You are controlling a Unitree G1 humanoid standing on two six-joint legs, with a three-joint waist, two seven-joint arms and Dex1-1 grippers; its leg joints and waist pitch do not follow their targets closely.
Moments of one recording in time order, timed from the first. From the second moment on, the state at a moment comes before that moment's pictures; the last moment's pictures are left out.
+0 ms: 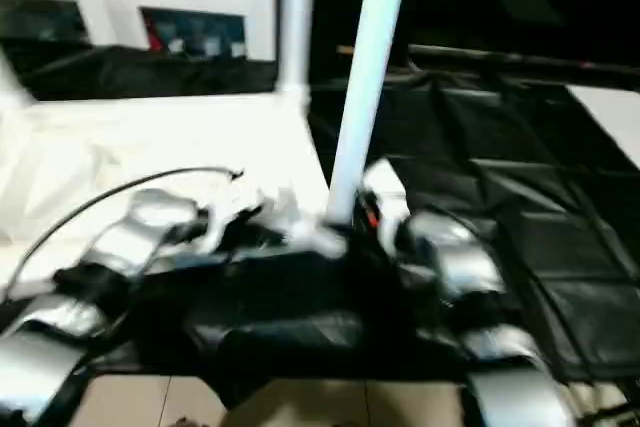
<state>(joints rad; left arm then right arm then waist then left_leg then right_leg) -0.77 0.18 -0.25 0.87 0.10 0.10 -0.91 -0.64 -0.17 0.01 0.80 0.07 0.19 0.62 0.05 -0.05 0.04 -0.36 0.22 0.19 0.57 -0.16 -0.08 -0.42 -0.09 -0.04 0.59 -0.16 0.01</state>
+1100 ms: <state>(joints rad) -0.43 0.35 -0.12 0.18 -0.09 0.37 -0.94 -0.32 -0.39 0.04 0.26 0.32 0.37 1.05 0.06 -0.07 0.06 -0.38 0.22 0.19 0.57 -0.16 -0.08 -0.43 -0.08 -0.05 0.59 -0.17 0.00</state>
